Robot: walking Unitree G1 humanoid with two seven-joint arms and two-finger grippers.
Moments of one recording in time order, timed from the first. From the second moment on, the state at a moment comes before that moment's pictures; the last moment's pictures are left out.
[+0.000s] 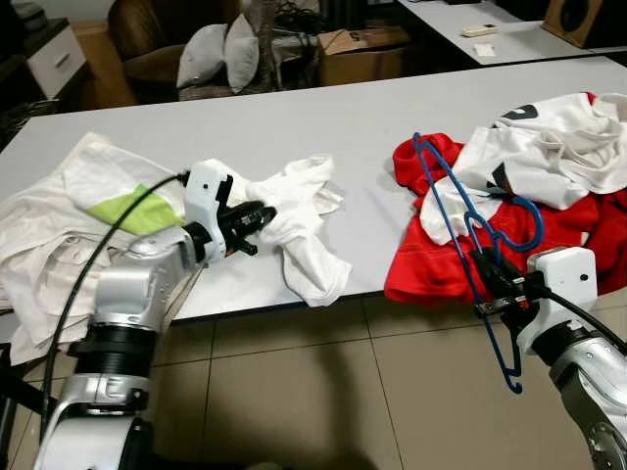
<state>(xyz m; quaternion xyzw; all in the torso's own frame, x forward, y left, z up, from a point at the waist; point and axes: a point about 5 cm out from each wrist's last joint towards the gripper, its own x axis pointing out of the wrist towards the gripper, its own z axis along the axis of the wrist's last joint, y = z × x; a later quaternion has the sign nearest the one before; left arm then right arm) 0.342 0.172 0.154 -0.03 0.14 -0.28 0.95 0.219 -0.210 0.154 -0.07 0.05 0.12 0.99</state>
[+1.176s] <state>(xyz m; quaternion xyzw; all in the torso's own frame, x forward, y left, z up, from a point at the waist) 0.374 0.176 0.124 -0.11 0.20 -0.09 0.97 0.221 -0.204 0.152 -0.05 0.07 0.15 0.99</state>
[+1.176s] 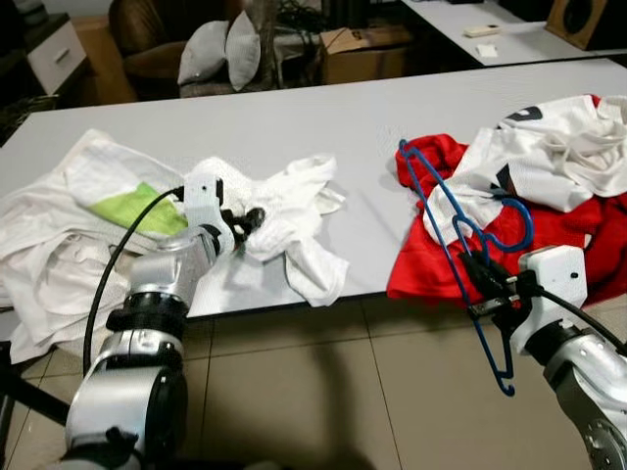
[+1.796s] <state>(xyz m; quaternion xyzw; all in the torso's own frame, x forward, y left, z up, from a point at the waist) 0.378 0.170 0.117 -0.18 0.22 -0.11 0.95 0.223 -0.203 0.155 -0.05 0.06 0.15 0.99</state>
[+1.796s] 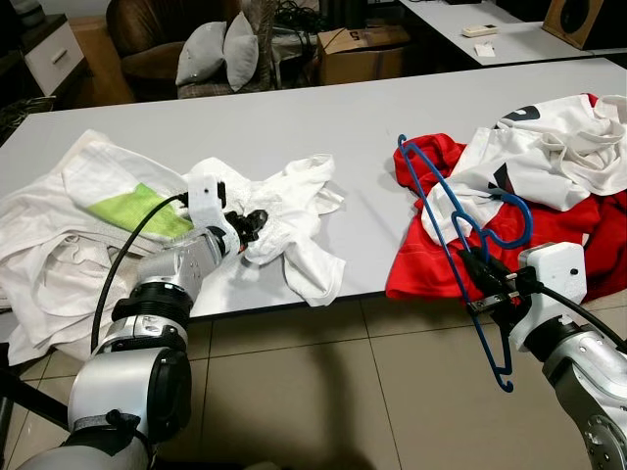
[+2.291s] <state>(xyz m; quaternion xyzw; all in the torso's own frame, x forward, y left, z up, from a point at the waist) 0.379 0.165 0.116 -0.20 0.21 -0.13 0.95 0.227 -0.195 0.155 -0.05 0.06 0.17 0.98</state>
